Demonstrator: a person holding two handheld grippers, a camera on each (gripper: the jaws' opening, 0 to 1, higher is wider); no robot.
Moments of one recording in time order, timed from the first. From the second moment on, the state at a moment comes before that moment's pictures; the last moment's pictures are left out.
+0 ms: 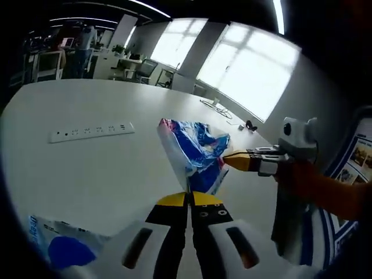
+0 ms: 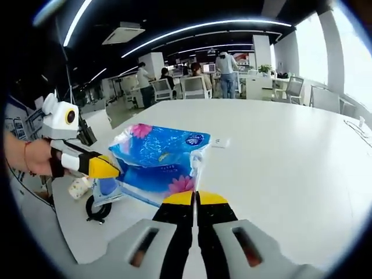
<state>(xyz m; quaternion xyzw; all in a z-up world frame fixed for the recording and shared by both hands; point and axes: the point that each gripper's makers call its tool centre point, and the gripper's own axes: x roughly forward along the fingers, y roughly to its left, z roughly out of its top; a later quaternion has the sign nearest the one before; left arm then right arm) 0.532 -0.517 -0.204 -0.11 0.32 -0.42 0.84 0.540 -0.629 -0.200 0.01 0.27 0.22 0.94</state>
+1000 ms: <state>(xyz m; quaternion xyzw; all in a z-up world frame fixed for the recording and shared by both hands) 0.577 -0.559 -0.262 -0.13 0.37 -0.41 0.82 0.580 -0.671 -0.264 0.02 0.33 0.19 0.92</state>
